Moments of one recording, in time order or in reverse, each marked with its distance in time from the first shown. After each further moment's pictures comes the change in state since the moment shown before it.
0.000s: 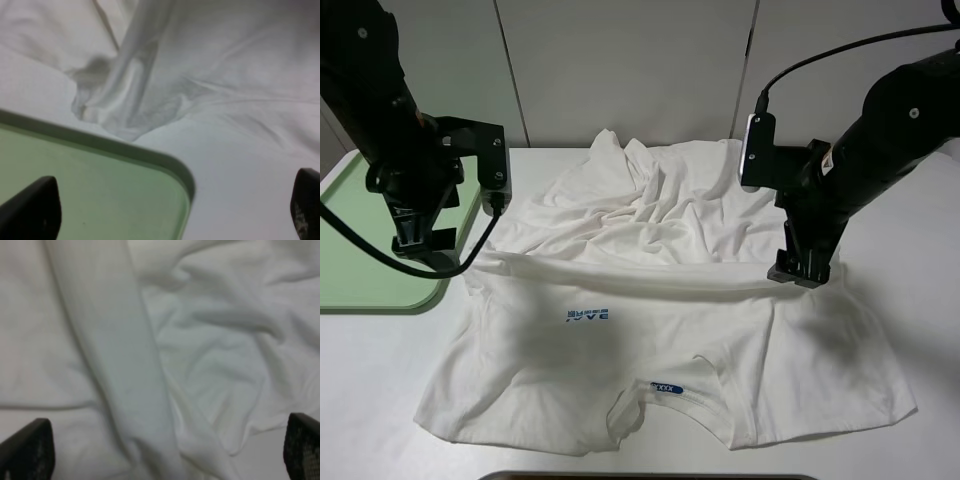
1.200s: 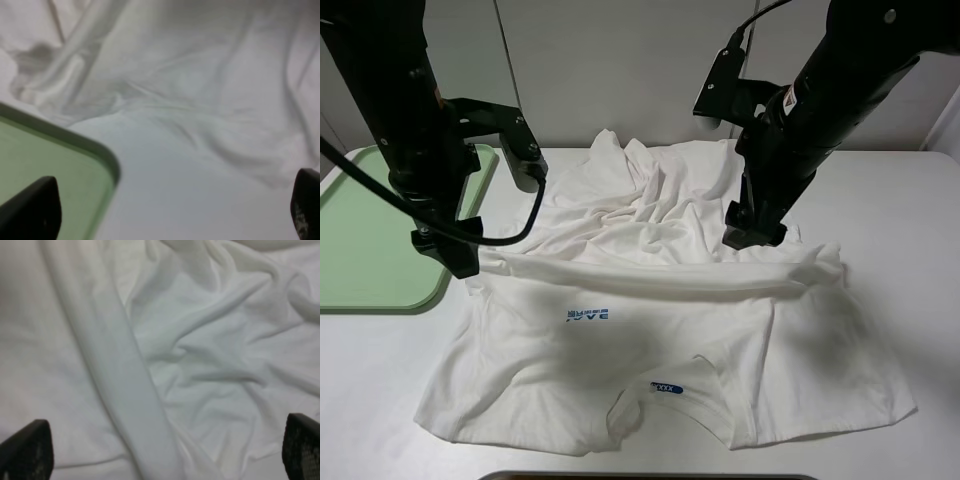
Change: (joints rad) left arm -0.103 -0.001 -0.109 -0.028 0.223 -0.263; right arm 0.143 -0.010 -0.224 0.024 0.240 0.229
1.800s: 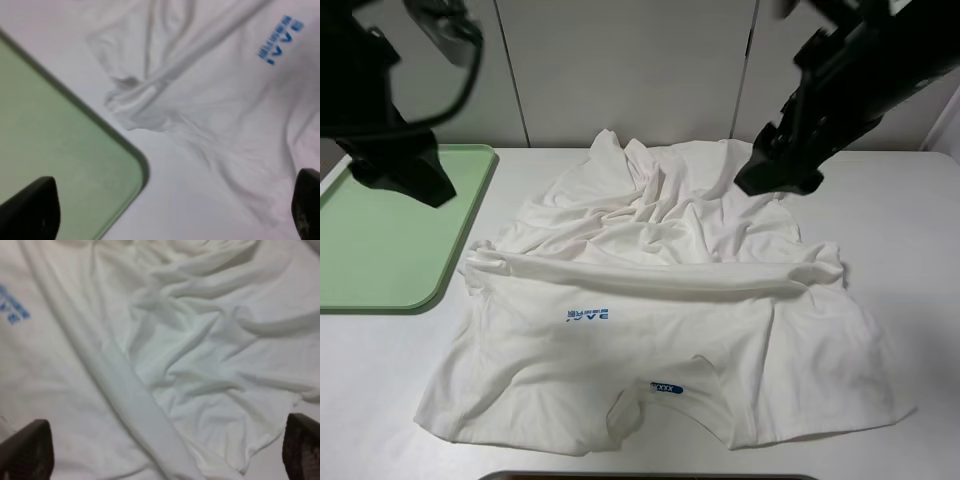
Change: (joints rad) left arm 0.023 -0.327 0.000 -0.029 -0.017 -0.196; right arm -0.050 -0.287 0.000 0.143 0.059 0.125
